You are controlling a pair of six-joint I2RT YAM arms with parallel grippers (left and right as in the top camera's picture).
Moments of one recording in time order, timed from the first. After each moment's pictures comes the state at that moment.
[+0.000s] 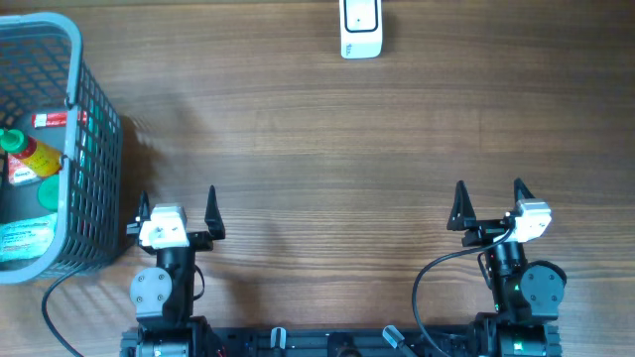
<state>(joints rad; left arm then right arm) 0.06 0.02 0.01 -0.08 -0.01 0.01 -0.06 0.02 0.01 0.00 -0.12 0.10</state>
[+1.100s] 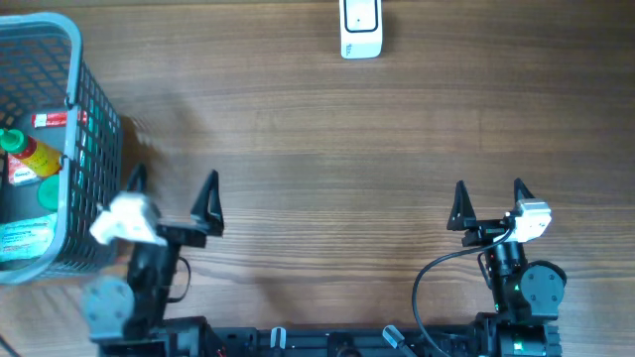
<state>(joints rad) 0.06 0.30 0.52 -0.22 0.22 -0.23 -0.06 0.02 0.01 0.00 -0.12 0.10</state>
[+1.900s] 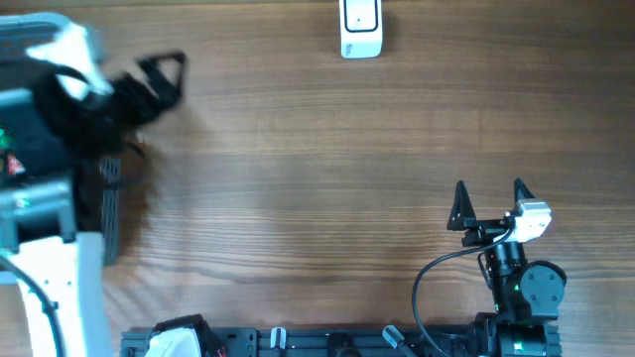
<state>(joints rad) 0.22 1.19 1.42 -0.70 0.41 -0.46 -0.06 0.02 0.01 0.00 -0.12 0.10</state>
